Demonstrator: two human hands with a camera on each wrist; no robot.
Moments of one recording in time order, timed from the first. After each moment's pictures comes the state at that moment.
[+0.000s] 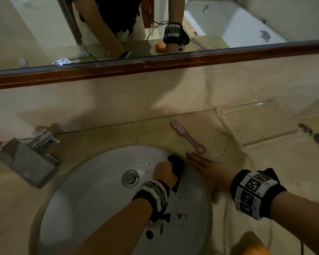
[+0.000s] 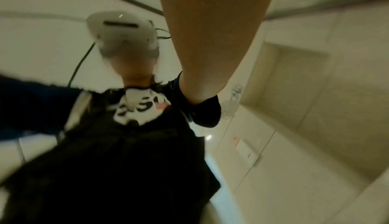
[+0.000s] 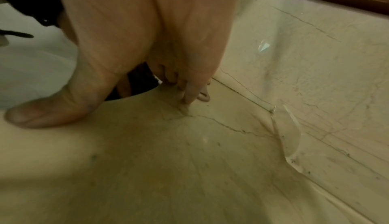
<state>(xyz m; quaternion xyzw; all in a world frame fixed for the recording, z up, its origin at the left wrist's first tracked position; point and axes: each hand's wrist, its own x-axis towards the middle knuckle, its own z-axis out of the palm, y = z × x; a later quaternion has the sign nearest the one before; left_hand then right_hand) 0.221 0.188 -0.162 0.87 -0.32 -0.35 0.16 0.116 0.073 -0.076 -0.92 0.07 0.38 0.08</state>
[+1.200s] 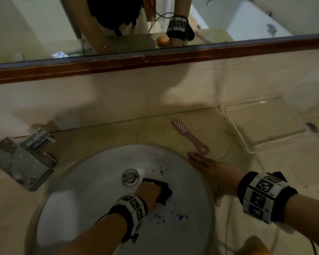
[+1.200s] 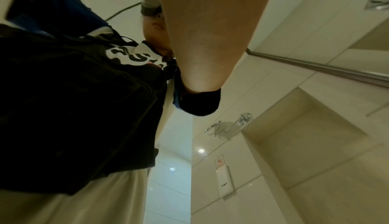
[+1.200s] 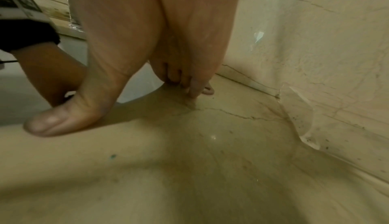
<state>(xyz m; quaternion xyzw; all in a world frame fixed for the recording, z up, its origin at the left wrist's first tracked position) 0.238 0.250 -0.188 0.77 -0.46 -0.43 -0.12 0.117 0.071 -0.073 -0.92 0.06 0.37 0.11</state>
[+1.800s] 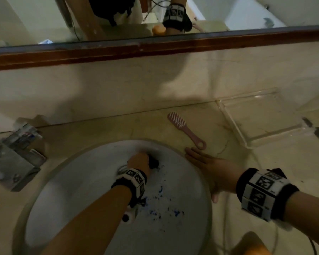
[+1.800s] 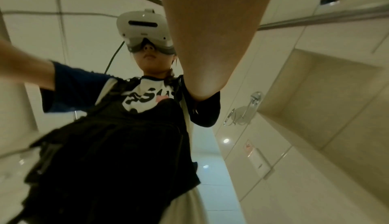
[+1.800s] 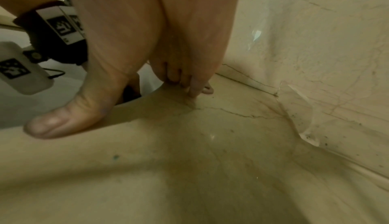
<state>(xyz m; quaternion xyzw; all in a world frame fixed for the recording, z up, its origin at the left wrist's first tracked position) 0.283 0.211 -0.194 0.88 -0.34 -0.33 -0.05 0.119 0.075 -0.068 -0.91 0.09 0.38 0.11</state>
